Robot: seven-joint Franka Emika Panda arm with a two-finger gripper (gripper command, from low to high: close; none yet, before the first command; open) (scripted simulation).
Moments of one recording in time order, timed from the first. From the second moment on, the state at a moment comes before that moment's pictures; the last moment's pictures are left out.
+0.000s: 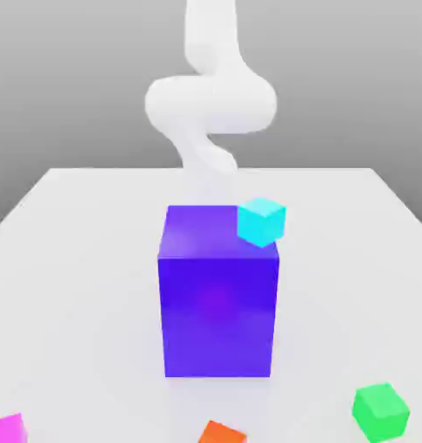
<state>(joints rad) 0.03 -0.71 -0.06 -2.29 0.02 2.31 0.73</state>
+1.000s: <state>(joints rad) -0.01 0.35 -0.38 -2.13 0.38 2.49 -0.21</state>
